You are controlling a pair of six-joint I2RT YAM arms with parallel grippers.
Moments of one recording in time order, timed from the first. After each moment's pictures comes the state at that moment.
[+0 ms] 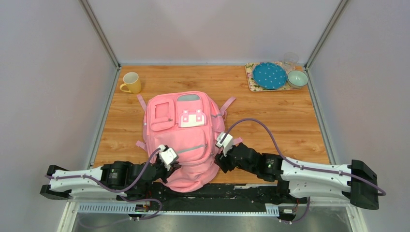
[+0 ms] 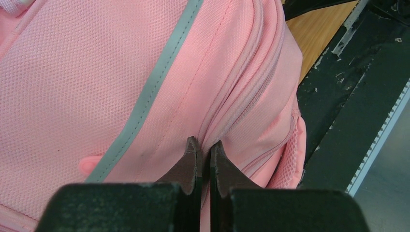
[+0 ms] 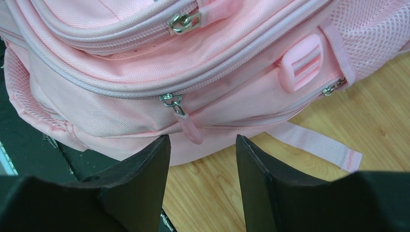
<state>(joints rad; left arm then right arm) -1.52 0.28 0.42 -0.66 -0.52 -0.31 1.25 0.95 0.51 -0.11 0.24 0.19</state>
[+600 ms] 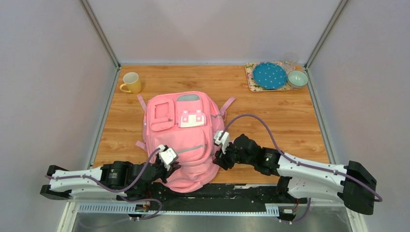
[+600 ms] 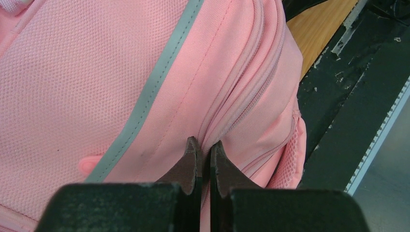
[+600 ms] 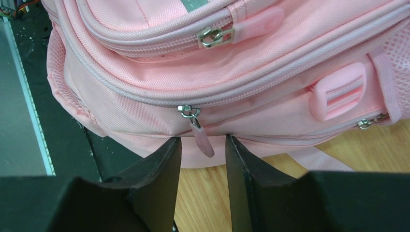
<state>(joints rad) -1.52 0.27 0.42 -0.67 -0.52 -0.32 1.10 0.99 0.51 -0.05 -0.09 0.08</state>
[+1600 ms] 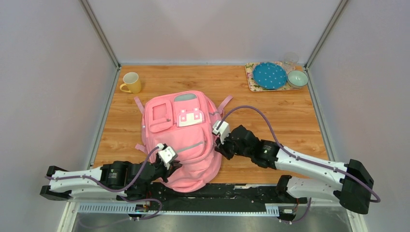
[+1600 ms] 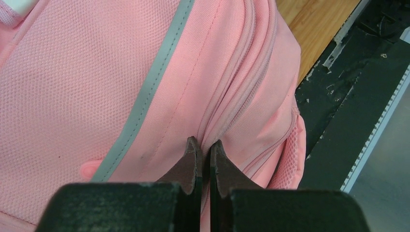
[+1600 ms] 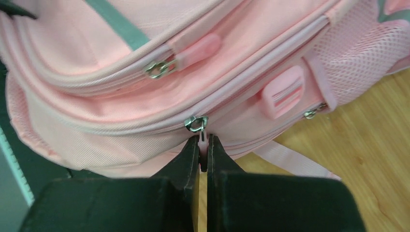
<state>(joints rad) -1.52 0.26 0.42 -0.63 -0.52 -0.33 1.04 1.04 0.64 -0.16 -0.03 0.06</state>
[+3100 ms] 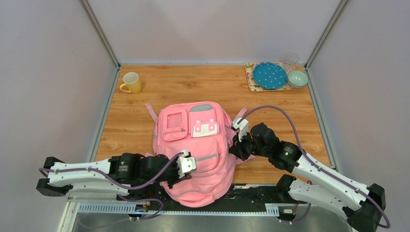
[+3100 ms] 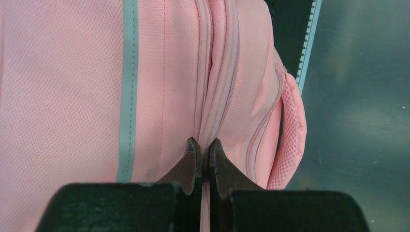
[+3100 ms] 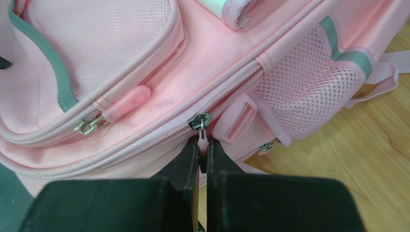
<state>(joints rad) -1.51 0.67 0.68 -0.66 -0.11 -0.12 0.86 0.82 0.65 -0.42 -0.18 0.15</state>
